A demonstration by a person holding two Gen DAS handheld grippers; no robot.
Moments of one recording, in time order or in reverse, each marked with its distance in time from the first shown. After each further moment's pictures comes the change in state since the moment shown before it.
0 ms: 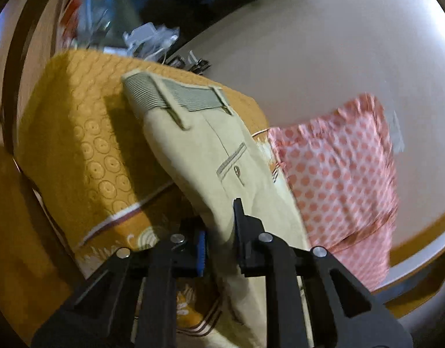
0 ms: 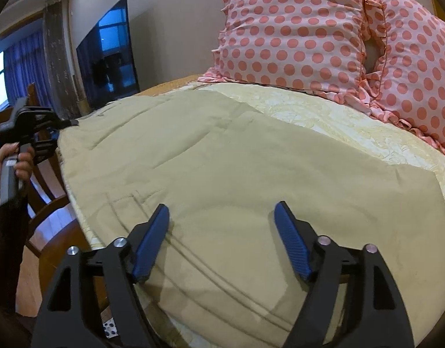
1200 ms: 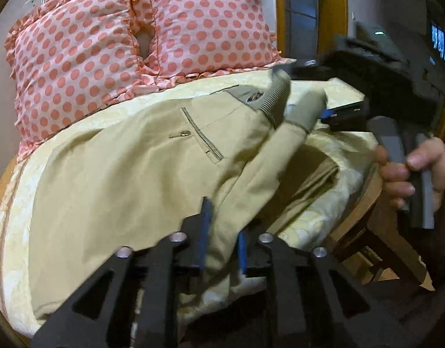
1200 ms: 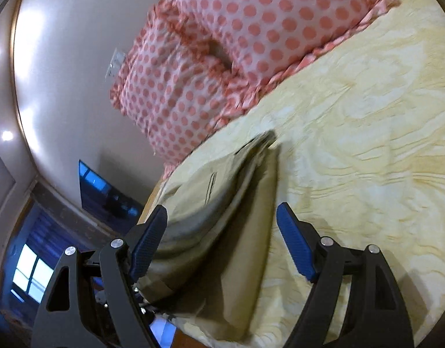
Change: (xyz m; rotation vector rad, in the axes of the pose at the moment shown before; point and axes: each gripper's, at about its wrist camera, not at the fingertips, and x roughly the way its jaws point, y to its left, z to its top) left arm 0.024 -0.227 -0.393 1.486 0.459 -0.205; right arm -0.099 -0.210 -0.043 0.789 -0.184 0.168
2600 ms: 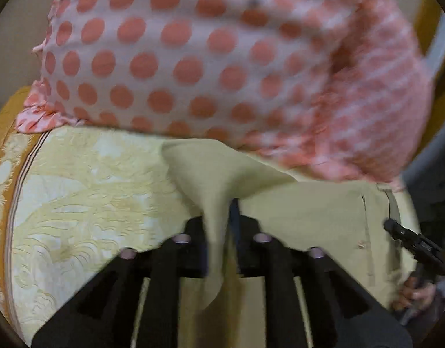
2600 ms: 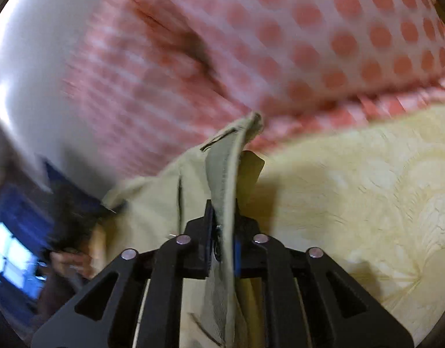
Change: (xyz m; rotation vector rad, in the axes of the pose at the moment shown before) left arm 0.151 0.321 0.140 -0.562 0.161 0.082; right arm 0.136 -0.031 0.155 -0.075 0.168 -0.309
